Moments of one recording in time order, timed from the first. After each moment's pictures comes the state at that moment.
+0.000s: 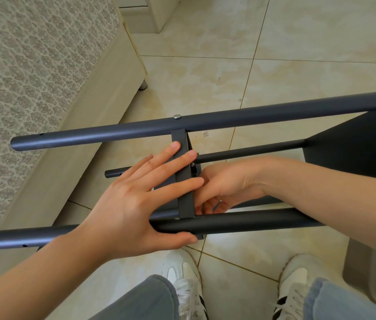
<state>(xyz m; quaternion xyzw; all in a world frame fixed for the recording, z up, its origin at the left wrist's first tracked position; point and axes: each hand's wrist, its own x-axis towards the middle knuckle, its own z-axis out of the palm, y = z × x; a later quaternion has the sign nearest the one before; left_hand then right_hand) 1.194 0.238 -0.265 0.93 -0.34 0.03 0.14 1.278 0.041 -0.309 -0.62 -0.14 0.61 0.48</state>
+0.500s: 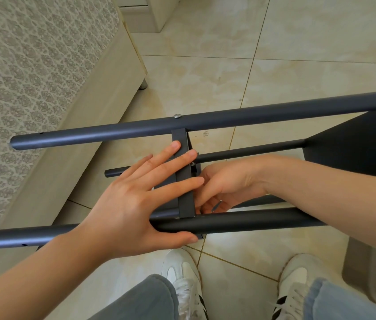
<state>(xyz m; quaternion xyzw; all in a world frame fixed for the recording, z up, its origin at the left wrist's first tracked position) 1.195 0.239 -0.265 0.93 -0.34 0.02 0.14 1.281 0.037 -0.310 -0.58 -0.15 0.63 0.50</state>
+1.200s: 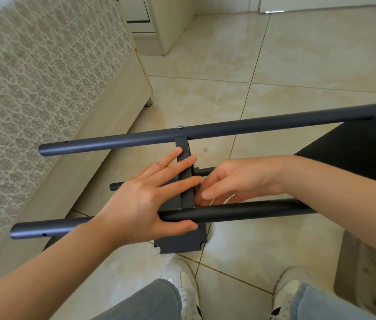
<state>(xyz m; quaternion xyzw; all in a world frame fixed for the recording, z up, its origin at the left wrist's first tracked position) 1.208 0.244 -0.270 0.93 -0.34 0.04 0.14 1.286 0.013 -0.282 -0.65 -0.18 0.56 0.48</state>
